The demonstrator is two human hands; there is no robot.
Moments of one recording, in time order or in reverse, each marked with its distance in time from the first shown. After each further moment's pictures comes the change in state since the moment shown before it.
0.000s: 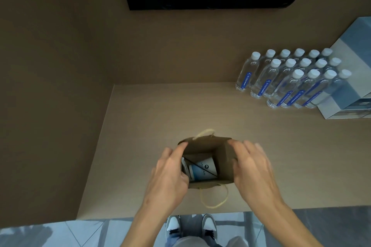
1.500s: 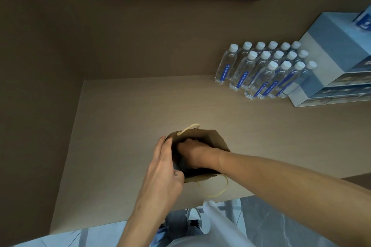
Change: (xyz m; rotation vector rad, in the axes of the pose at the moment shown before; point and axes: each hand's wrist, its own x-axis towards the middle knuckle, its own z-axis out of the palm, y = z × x) left_hand 0.003 0.007 0.010 -0.105 -0.052 0.105; right_hand 0.082 -0.030 0.094 -0.064 -0.890 -0.103
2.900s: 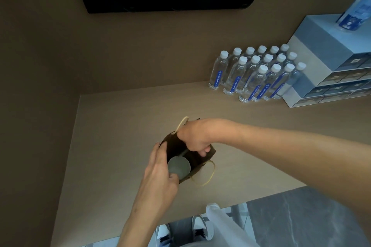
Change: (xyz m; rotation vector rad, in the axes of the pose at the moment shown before) left_hand 0.014 0.001 -0.002 -0.005 -0.011 -0.003; right_hand -0.044 -0.009 -0.099 -0.212 -0.129 0.001
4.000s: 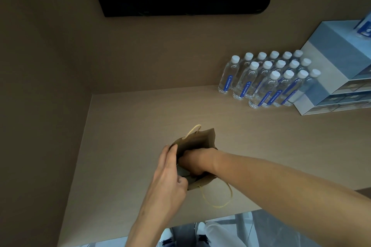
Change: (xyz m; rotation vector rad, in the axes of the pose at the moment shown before) left_hand 0.001 -0.006 0.003 -0.012 0.017 0.042; right_hand 0.045 -0.013 0.063 -0.061 0.014 -0.166
